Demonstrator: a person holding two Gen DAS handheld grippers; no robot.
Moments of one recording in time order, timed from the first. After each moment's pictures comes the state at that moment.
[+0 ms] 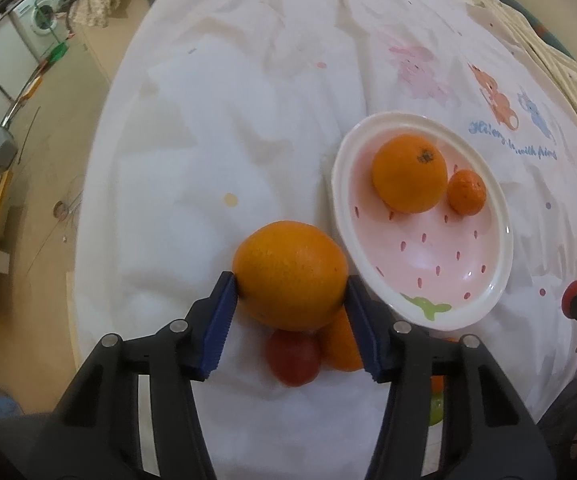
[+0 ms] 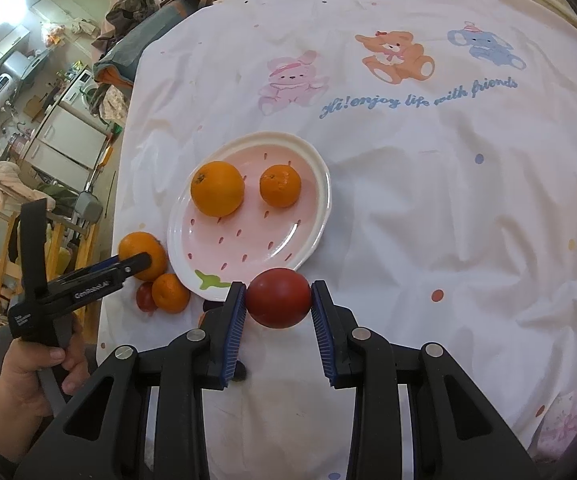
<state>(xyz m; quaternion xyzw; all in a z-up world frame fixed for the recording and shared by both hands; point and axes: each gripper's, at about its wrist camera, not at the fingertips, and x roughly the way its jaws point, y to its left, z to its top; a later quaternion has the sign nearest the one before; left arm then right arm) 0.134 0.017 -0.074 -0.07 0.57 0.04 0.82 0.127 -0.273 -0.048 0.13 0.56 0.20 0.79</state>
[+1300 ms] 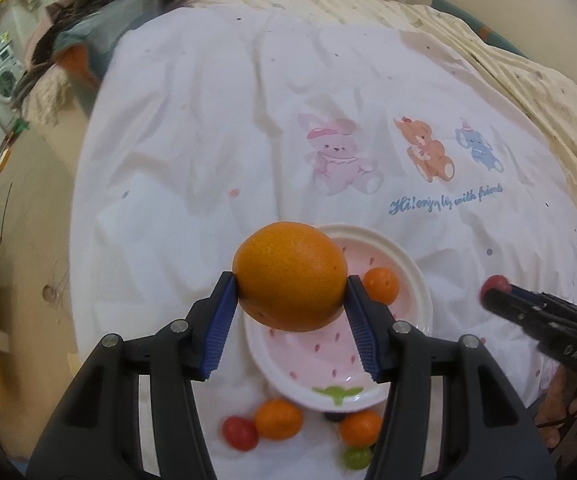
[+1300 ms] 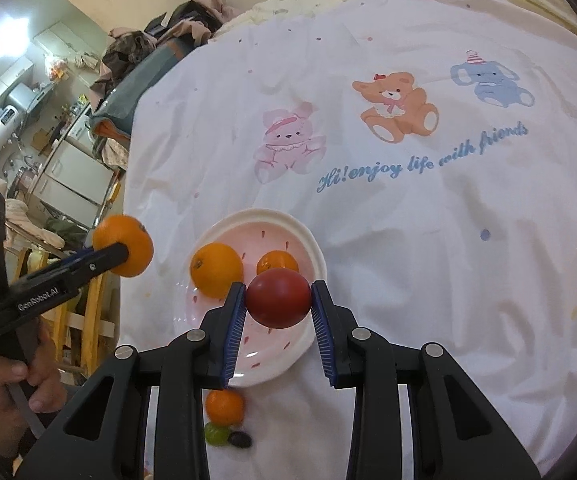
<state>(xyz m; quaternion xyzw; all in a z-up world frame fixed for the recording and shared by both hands) 0.210 -0.040 0.004 -0.02 0.52 -0.05 0.85 0.192 -0.283 -0.037 0.17 0.52 0.21 0.81</state>
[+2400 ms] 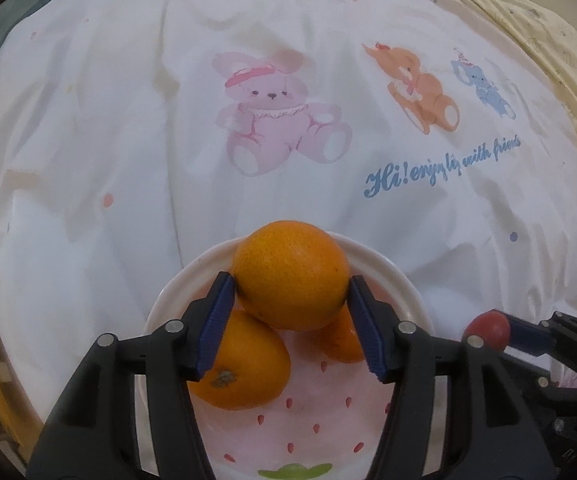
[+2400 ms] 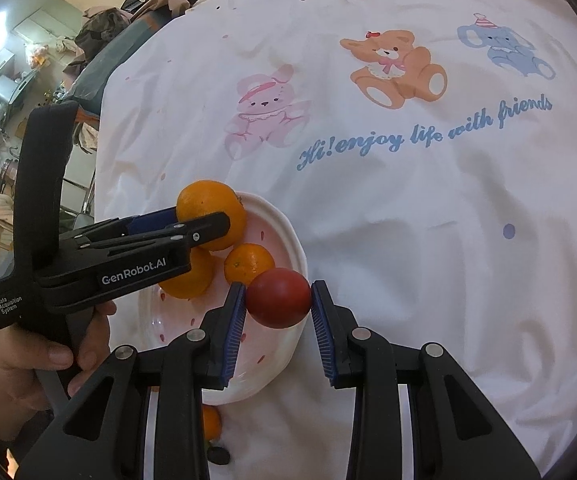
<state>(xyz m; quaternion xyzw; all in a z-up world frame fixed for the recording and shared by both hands) 0.283 -0.108 -0.083 0.02 0.60 -0.10 0.80 0.221 -0.279 -0.080 0.17 0.57 0.20 0.78</state>
